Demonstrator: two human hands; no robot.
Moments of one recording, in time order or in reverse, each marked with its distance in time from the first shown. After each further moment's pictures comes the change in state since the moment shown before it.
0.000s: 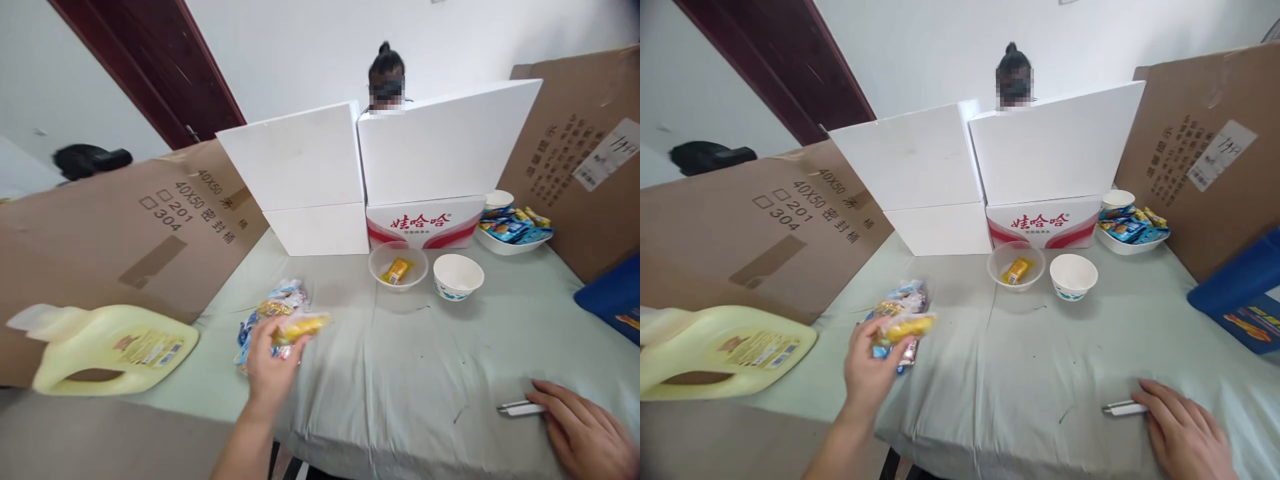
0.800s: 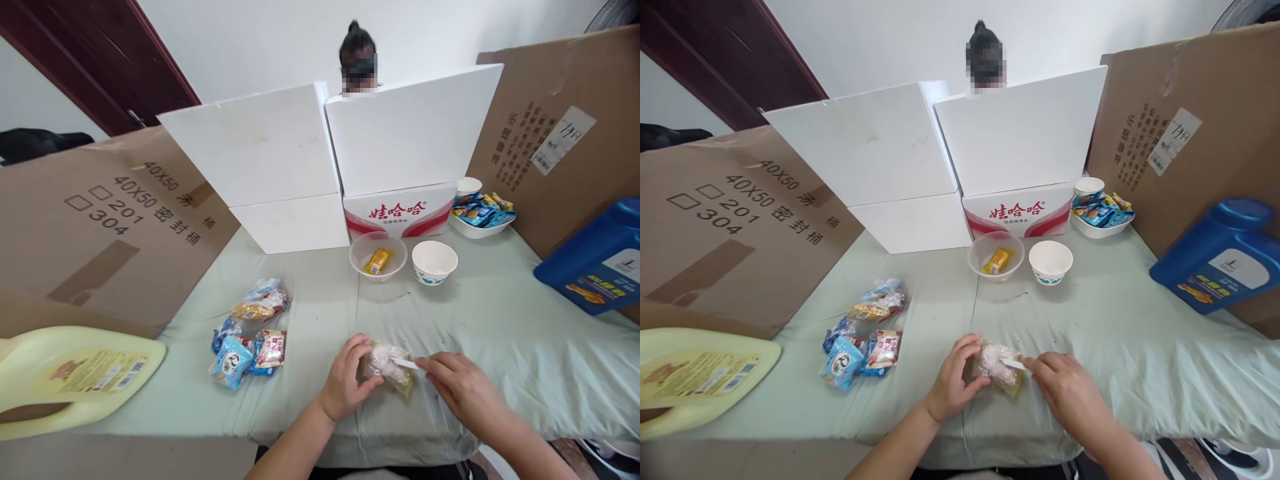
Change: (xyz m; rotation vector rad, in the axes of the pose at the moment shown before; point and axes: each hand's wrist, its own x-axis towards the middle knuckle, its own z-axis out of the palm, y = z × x) left_hand -0.092 0.057 0.091 -0.657 -0.599 0.351; right_hand 0.066 -0.132 -0.031 0.374 -0.322 -0.289
